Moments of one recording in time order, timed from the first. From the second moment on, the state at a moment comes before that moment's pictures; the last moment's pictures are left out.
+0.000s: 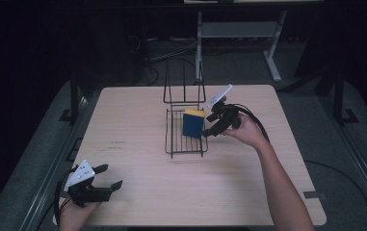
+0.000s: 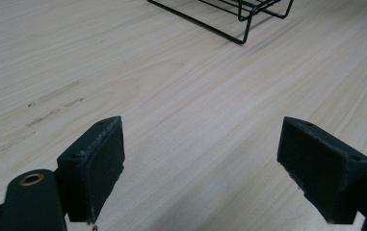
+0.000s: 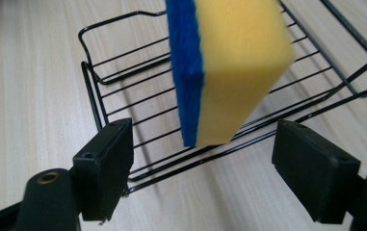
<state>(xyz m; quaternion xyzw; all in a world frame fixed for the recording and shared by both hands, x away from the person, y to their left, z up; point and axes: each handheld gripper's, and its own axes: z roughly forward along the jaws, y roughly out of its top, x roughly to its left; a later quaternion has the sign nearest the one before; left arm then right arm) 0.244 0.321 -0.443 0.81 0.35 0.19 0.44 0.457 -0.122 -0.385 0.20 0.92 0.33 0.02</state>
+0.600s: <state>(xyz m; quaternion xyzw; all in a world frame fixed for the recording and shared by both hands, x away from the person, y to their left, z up) 0.243 0.318 -0.443 0.81 0.34 0.19 0.44 0.440 -0.143 -0.389 0.20 0.92 0.32 0.02</state>
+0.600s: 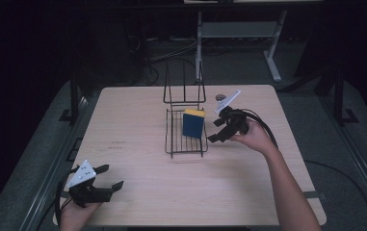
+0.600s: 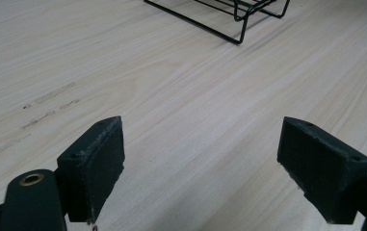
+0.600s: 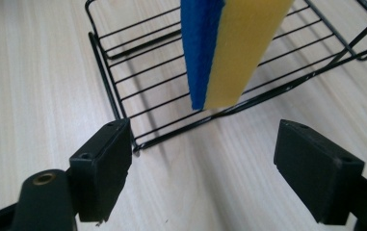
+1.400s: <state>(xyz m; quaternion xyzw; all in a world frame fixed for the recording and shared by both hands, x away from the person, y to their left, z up) 0.243 0.317 -0.443 0.81 0.34 0.19 0.44 0.422 -0.163 -0.387 0.21 0.93 0.31 0.02</state>
